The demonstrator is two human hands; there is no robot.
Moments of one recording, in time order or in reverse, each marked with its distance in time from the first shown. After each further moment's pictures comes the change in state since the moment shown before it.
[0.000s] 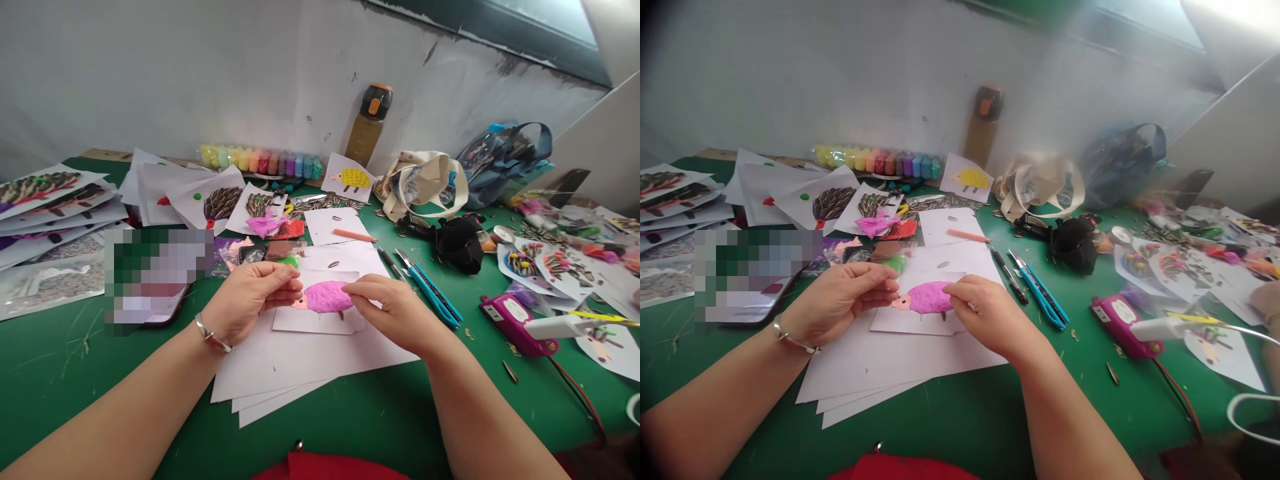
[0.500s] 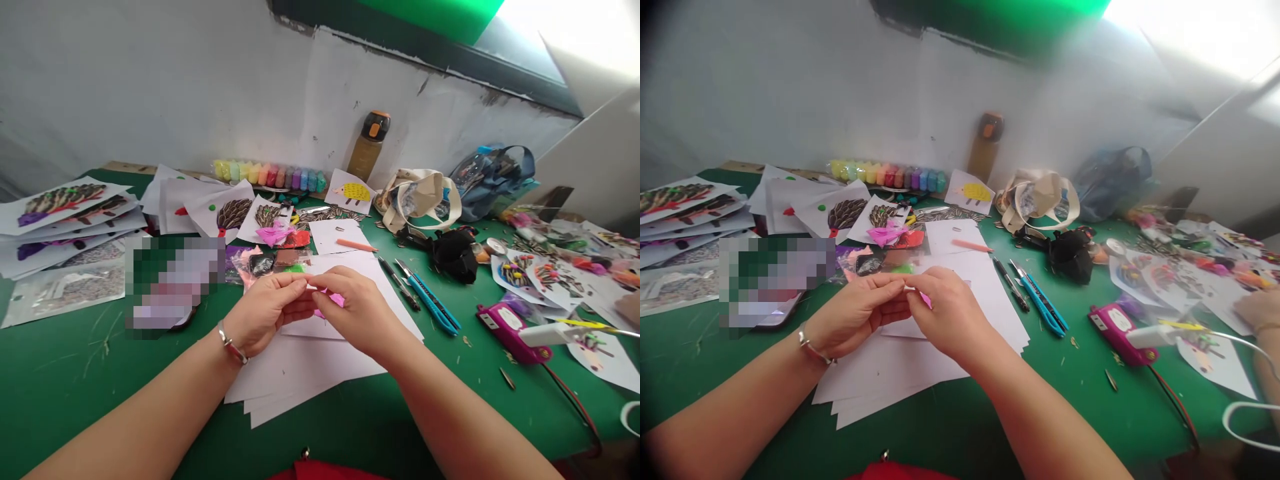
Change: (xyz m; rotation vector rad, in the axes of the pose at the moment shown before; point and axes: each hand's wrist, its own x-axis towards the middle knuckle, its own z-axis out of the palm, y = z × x) left_hand -0.009 -0.004 0.004 -0.066 -0.273 -0.007; right_hand 0.037 -0.061 0.025 0.044 0.136 -0.019
